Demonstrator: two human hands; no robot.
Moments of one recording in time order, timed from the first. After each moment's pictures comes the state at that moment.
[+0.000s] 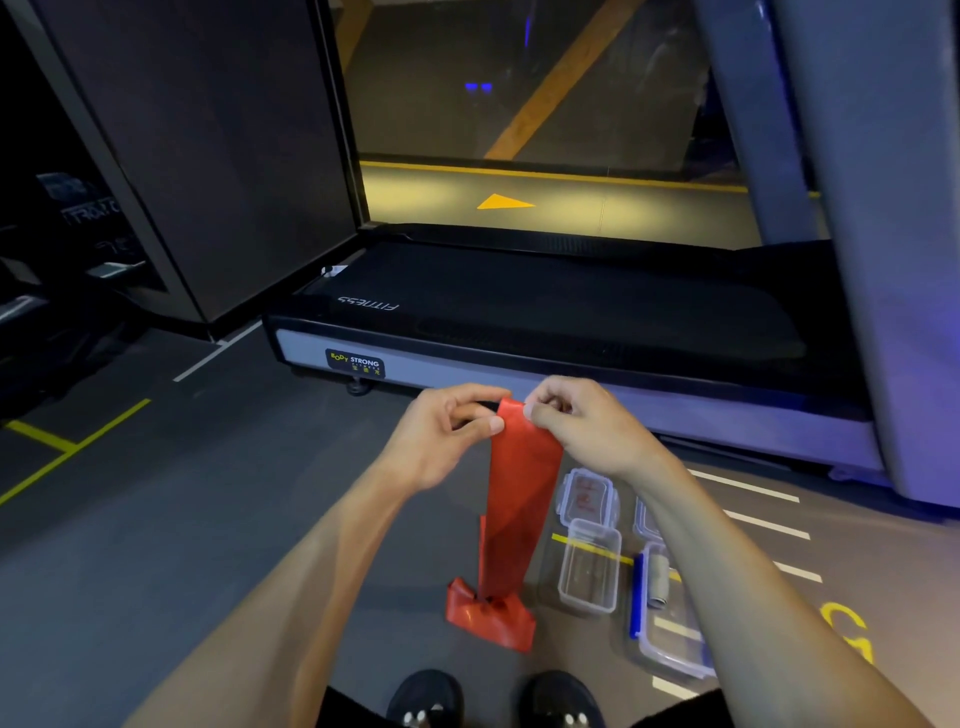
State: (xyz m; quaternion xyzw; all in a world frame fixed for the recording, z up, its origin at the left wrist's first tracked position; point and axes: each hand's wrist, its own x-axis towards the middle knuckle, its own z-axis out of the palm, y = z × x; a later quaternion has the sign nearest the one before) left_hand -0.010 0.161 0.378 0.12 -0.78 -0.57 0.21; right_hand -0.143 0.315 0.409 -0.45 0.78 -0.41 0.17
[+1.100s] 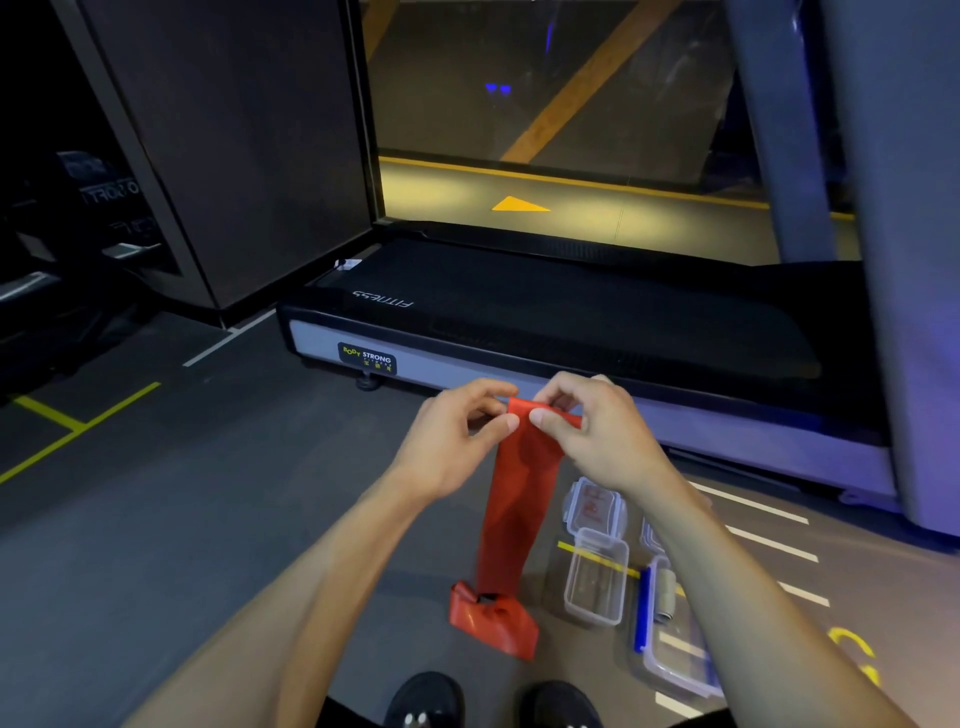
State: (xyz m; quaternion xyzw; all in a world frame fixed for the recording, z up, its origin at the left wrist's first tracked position) left_hand 0.005 0.155 0.384 0.17 -0.83 -0.46 0.25; right_hand -0.131 0.299 0.404 -0.49 0.79 -0.37 0.03
